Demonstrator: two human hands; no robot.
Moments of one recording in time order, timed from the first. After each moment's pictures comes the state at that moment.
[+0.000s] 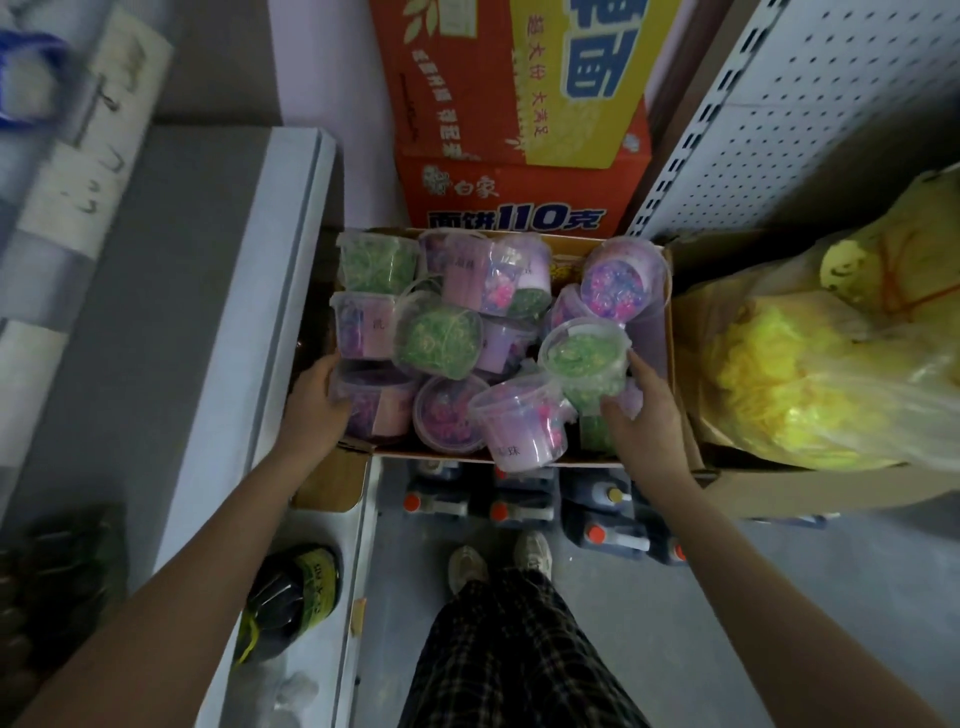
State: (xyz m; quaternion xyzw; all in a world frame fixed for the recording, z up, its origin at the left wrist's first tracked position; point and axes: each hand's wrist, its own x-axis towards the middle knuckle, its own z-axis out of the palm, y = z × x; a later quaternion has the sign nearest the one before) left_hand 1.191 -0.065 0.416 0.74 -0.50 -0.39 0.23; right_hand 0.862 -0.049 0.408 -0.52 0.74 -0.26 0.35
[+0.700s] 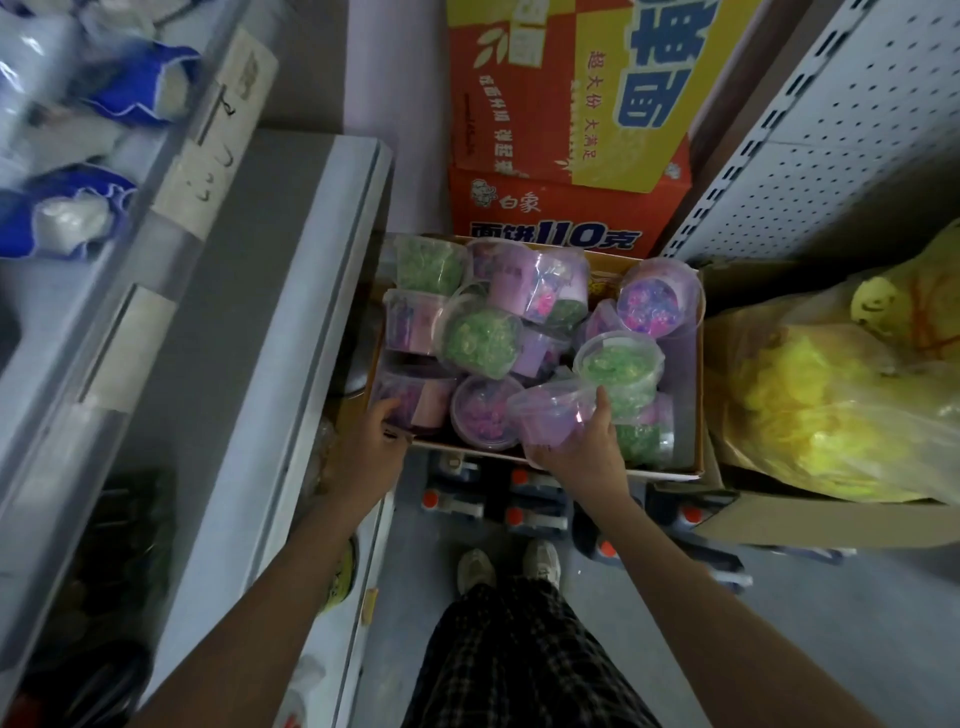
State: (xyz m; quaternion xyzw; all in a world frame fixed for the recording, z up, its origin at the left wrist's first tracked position) left_hand 1.187 -0.006 0.413 0.75 -0.46 -0.42 0.22; right_hand 0.945 -0.026 0.406 -0.47 0.76 -0.12 0.44
